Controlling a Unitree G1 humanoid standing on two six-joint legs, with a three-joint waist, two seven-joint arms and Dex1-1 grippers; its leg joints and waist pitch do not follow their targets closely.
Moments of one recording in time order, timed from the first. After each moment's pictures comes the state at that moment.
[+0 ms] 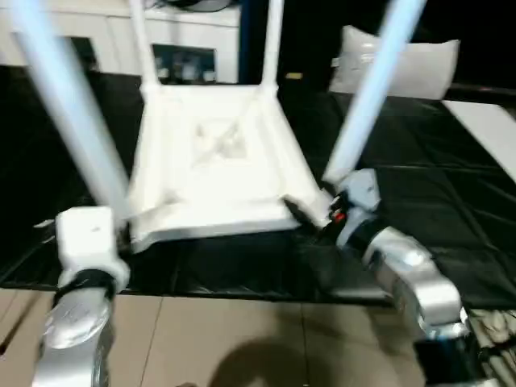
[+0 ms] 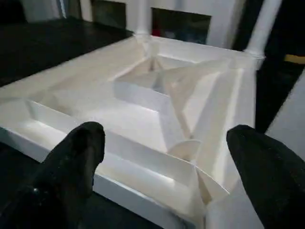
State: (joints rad) left arm 0.07 0.08 0.19 -0.57 0.08 0.71 -0.08; right arm -0.28 -0.23 0.07 0.05 0.20 0.27 0.49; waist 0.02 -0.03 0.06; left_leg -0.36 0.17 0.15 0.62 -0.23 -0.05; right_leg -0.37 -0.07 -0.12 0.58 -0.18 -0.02
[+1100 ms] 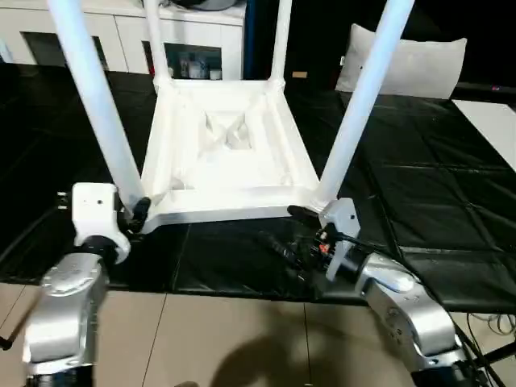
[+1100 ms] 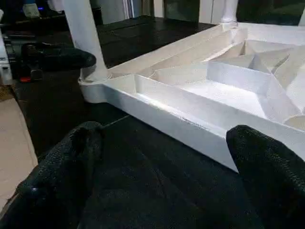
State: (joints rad) left arm -0.12 0.25 0.28 -0.14 -0.09 0.50 -0.26; right arm -0.15 -0.22 0.17 -0.05 0.29 0.28 0.68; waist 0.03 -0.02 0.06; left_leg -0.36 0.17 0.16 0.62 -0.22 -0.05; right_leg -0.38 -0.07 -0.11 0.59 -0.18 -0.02
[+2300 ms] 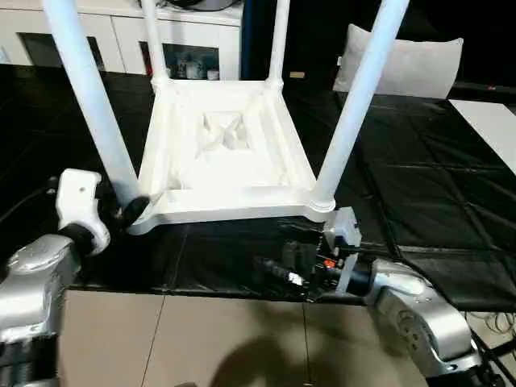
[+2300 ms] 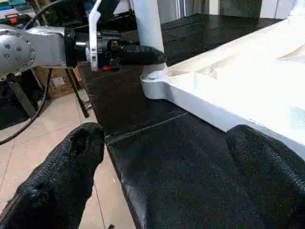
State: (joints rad) left arm -0.25 0.43 0.29 0.11 -0.21 0.46 -0.47; right arm -0.13 -0.29 0.20 -0.10 0.39 0.34 0.86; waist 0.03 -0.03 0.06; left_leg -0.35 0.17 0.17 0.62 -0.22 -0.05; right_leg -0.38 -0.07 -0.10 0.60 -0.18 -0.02
